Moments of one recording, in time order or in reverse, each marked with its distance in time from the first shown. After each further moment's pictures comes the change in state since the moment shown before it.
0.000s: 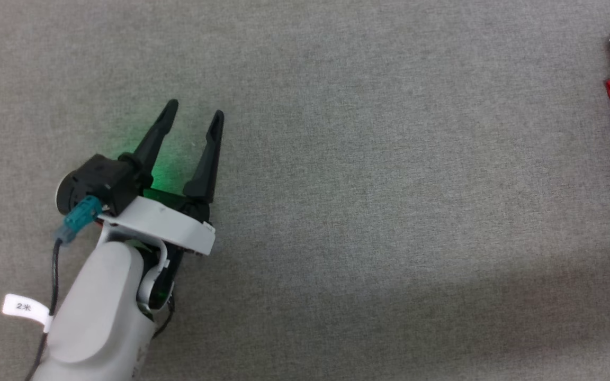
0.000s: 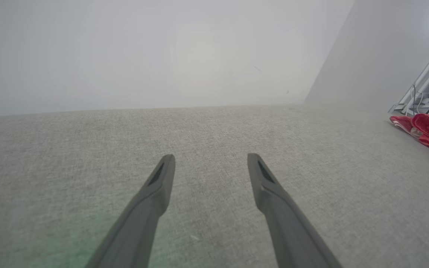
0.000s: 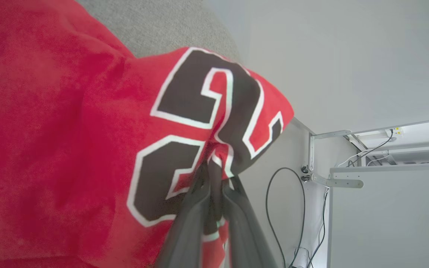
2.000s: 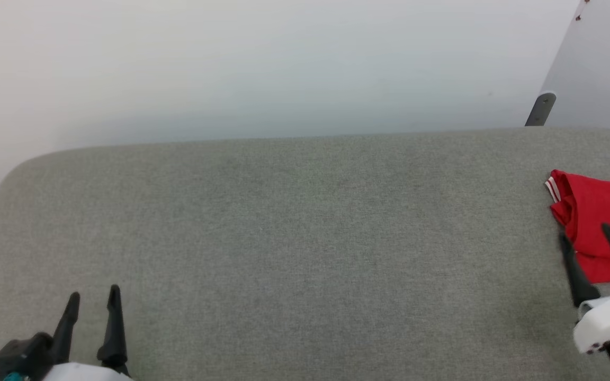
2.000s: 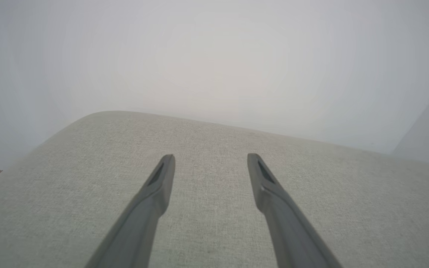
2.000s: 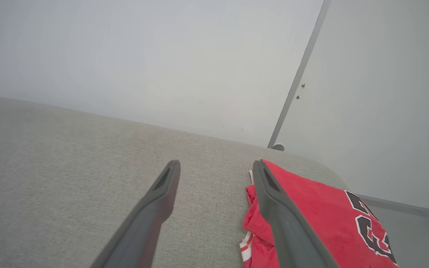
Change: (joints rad) left arm 0.546 -0.034 0.334 -0.053 -0.021 0.050 0.000; right arm 0.689 0.470 -0.440 -0.320 -0.067 0.000 -0.374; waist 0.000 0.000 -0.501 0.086
